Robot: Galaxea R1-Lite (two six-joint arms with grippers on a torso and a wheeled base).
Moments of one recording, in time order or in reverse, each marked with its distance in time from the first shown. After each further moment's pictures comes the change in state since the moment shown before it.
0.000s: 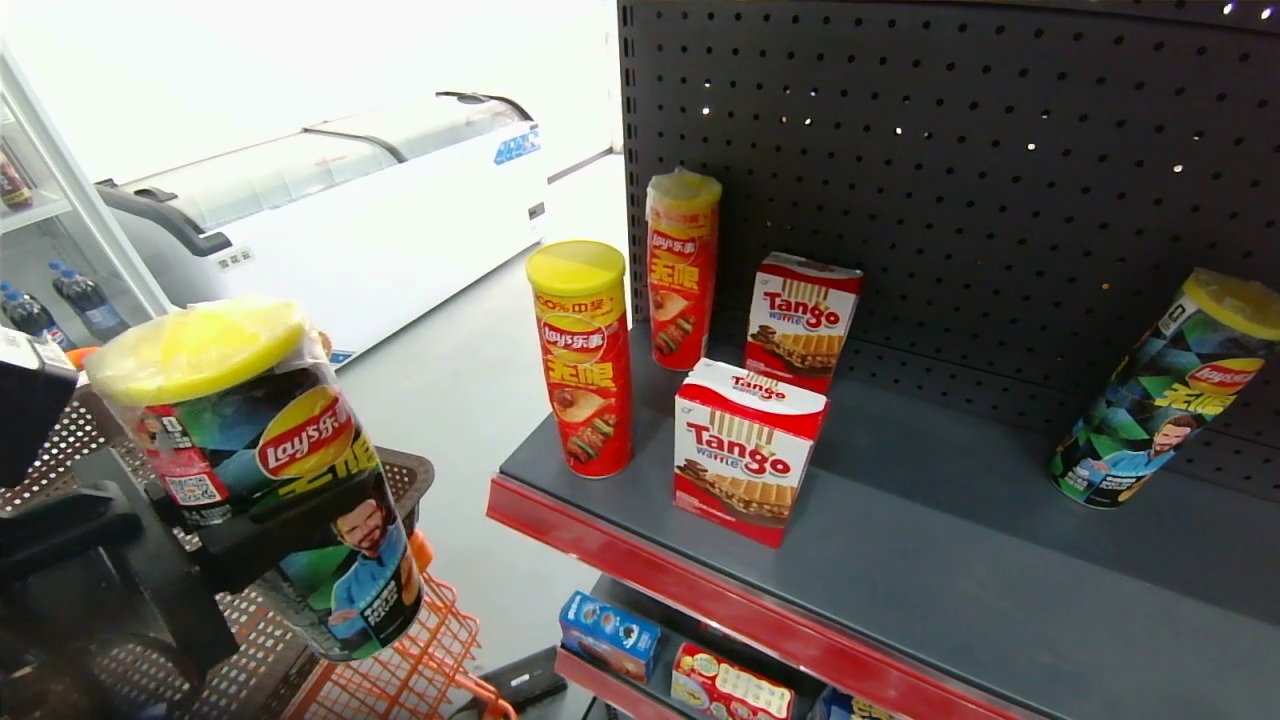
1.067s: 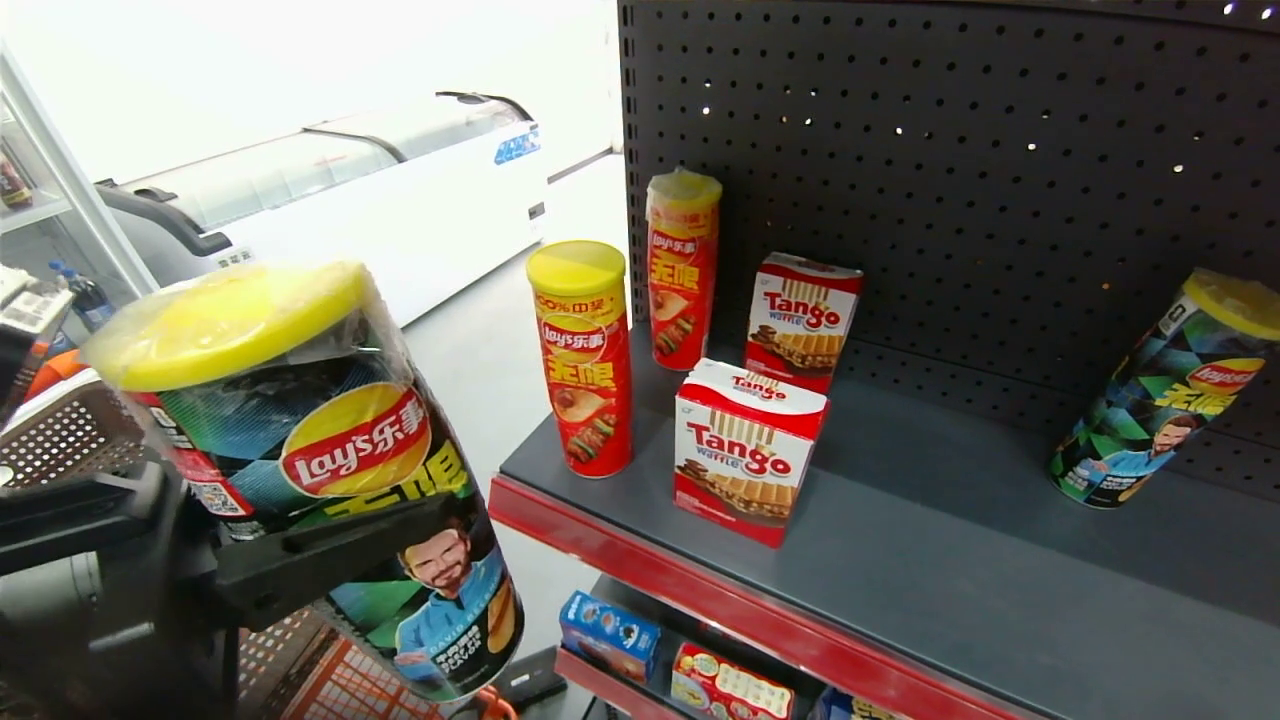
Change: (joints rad) left arm -0.137 0.052 -0.093 -0.024 -0.280 -0.054; right arm 0.000 0.000 0.000 0.001 0.005 0.000
